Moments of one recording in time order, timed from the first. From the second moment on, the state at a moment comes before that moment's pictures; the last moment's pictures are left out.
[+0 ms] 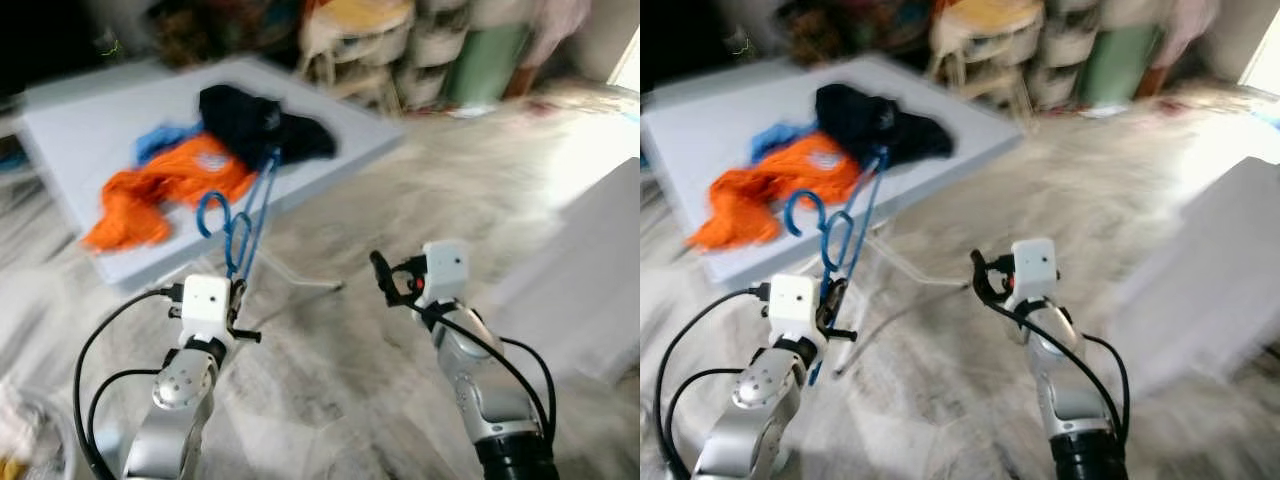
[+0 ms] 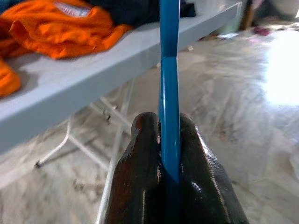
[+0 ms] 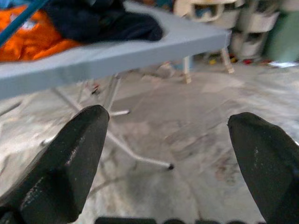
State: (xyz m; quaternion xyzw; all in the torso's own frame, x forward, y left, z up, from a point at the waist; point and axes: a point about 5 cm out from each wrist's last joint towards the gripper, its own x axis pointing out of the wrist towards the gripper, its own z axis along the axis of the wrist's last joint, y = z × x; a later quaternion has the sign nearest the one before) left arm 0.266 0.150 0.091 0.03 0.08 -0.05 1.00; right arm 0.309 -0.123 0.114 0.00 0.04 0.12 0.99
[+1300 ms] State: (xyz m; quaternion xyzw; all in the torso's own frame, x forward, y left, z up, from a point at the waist) left arm 0.258 0.146 0.084 0.01 0.09 -0.11 0.99; right arm 0.307 -0.111 0.111 -0.05 0.03 0.13 0.99
